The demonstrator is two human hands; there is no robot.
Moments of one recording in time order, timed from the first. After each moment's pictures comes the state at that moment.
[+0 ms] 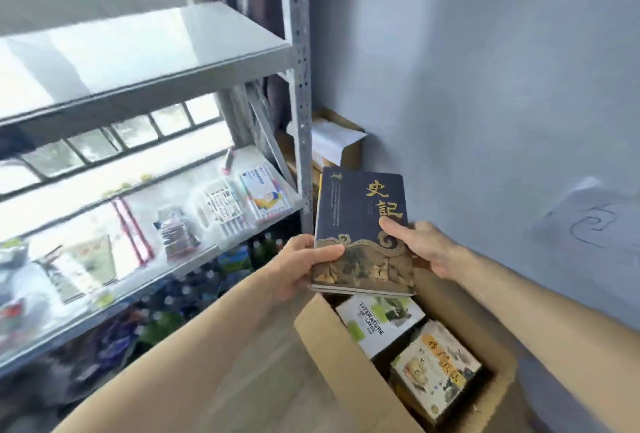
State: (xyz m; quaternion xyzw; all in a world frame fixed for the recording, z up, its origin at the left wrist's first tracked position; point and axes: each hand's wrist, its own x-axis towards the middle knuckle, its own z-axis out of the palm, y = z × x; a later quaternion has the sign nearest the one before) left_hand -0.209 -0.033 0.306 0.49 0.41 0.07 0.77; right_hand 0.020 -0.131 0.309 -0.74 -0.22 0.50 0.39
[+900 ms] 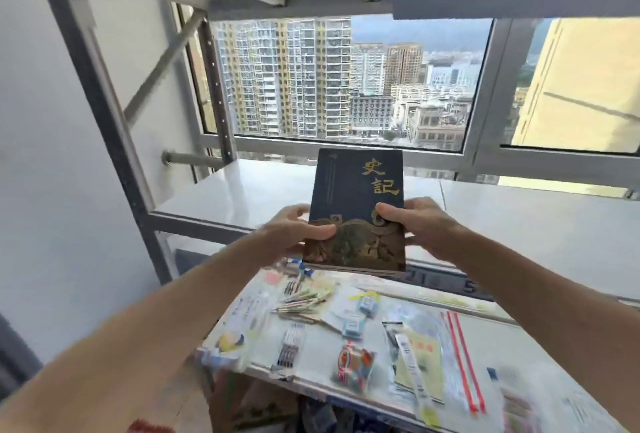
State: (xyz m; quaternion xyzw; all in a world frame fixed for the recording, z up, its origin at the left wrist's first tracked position) left_hand -0.933 0.098 0.543 0.48 0.59 0.45 0.47; right_hand -0.705 0.185 0.560 -0.40 -0.67 0.54 0.31
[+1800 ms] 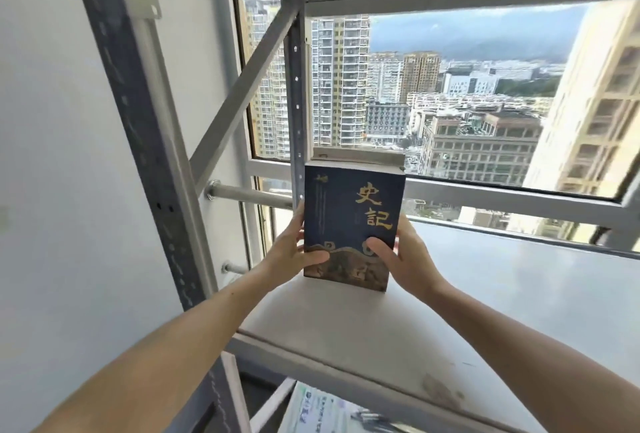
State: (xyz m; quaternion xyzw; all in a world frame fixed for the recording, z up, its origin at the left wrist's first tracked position) left_hand -1.313 0.259 0.503 0.57 0.61 0.48 0.25; right_hand -1.098 0.346 0.511 -0.28 -0.80 0.30 0.43
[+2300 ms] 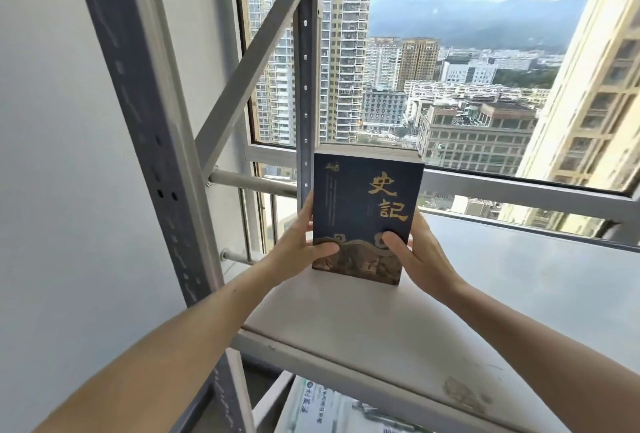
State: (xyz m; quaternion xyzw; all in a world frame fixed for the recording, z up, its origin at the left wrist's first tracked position) left_hand -1.326 0.271 0.492 0.61 0.59 0.47 0.26; right_hand -1.107 0.360 0.488 -0.27 -0.82 0.30 0.41
